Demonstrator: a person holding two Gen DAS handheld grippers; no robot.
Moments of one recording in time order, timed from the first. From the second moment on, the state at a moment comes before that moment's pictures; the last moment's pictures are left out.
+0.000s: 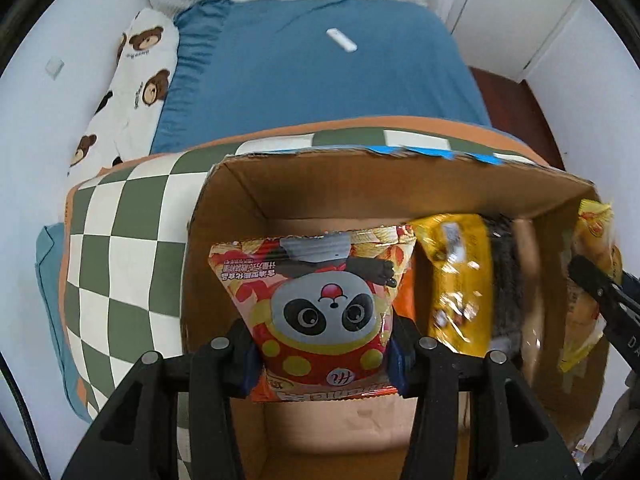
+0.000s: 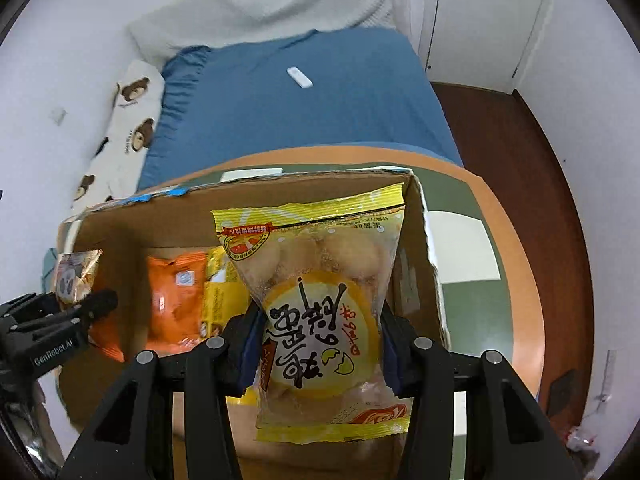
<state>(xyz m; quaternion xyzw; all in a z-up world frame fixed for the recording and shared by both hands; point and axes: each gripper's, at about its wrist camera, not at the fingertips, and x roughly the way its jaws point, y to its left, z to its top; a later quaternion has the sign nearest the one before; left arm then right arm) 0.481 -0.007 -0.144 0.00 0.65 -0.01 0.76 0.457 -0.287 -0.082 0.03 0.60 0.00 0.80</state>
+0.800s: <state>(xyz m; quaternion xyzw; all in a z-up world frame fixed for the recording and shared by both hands) 0.508 0.005 -0.163 -0.04 0.68 -0.01 0.74 0.470 -0.282 -0.117 0.02 0.64 0.00 0.77</state>
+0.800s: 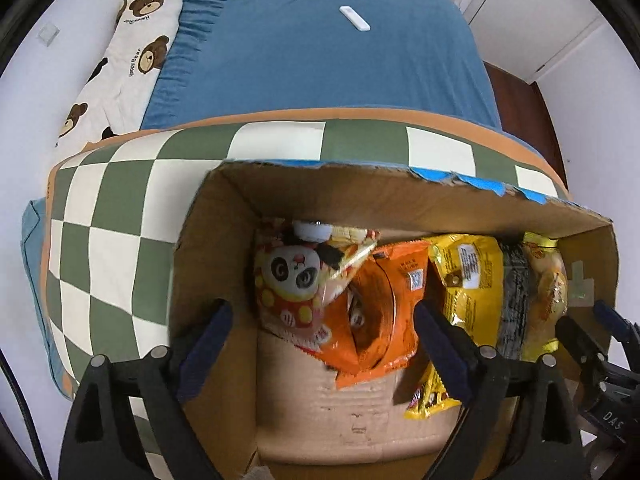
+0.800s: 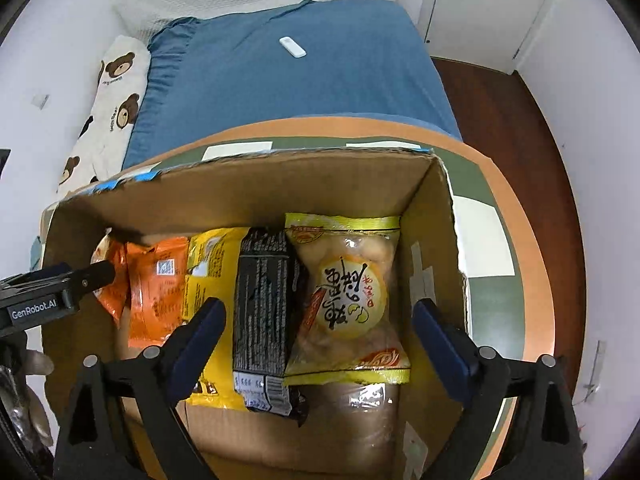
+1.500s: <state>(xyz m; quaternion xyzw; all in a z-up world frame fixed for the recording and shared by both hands) 0.373 -0.007 -0.063 -0.03 0.54 -0.02 0.84 0.350 -0.271 -0.048 0.01 0.56 0.02 0.83</state>
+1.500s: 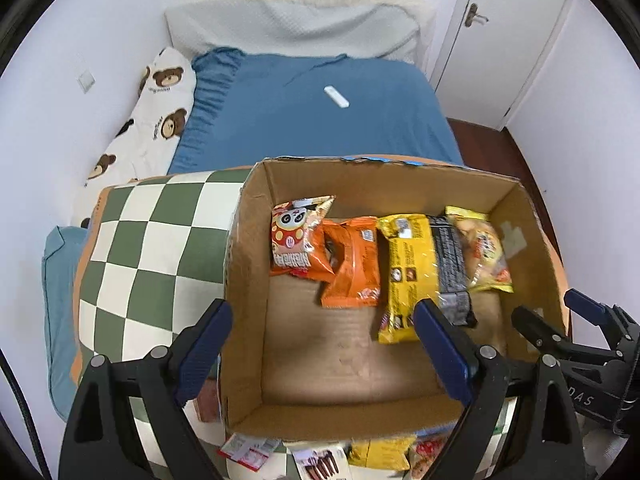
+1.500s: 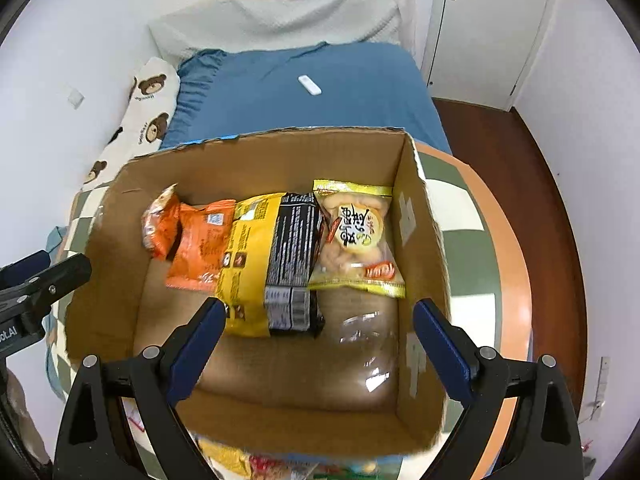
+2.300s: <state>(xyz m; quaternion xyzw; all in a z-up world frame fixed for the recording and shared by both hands) 0.242 -0.017 -0.007 -0.03 0.45 -0.02 0.89 0.197 -0.275 0.059 0.04 0.43 0.05 0.90</state>
